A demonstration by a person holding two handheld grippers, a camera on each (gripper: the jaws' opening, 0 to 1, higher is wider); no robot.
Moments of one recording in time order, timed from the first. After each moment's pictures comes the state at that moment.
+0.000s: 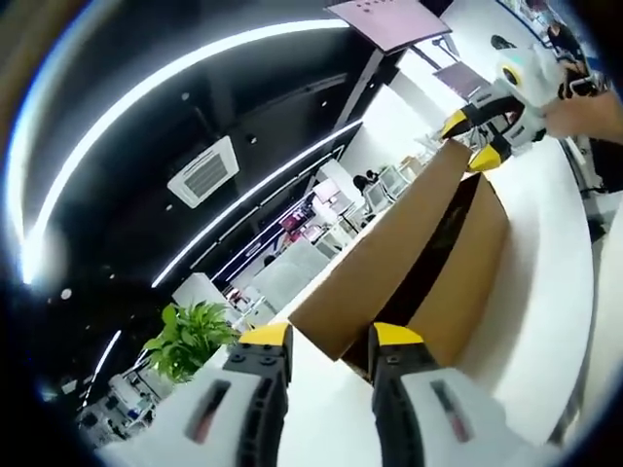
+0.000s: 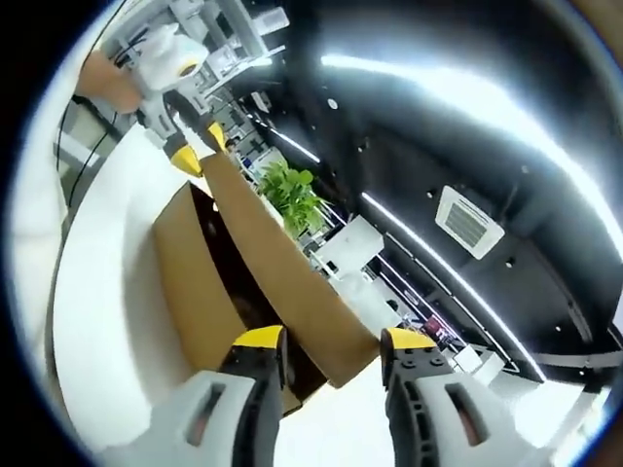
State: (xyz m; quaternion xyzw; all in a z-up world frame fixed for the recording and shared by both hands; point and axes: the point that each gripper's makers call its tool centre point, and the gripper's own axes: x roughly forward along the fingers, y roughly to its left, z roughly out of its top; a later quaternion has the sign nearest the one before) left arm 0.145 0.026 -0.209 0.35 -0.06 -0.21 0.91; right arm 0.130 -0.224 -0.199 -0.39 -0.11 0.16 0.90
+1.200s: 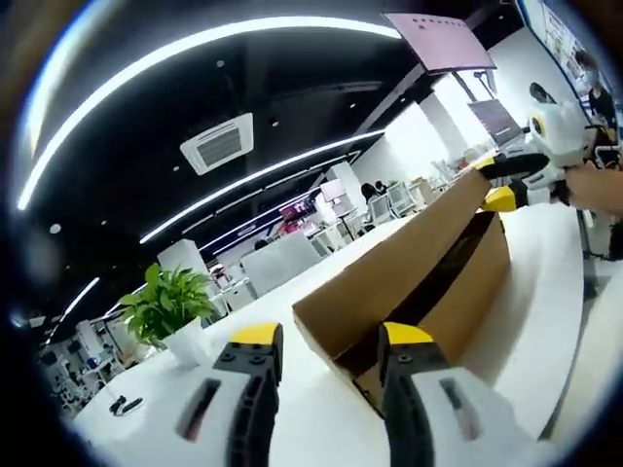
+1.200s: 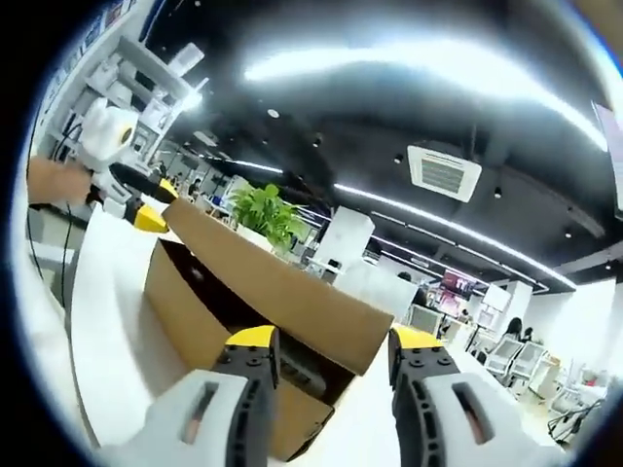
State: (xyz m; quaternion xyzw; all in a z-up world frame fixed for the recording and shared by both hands) left arm 0.152 0.027 -0.211 0.24 -0.02 -0.22 0.95; right arm 0.137 -0.227 -0.207 -0.21 -0.08 0.16 0.96
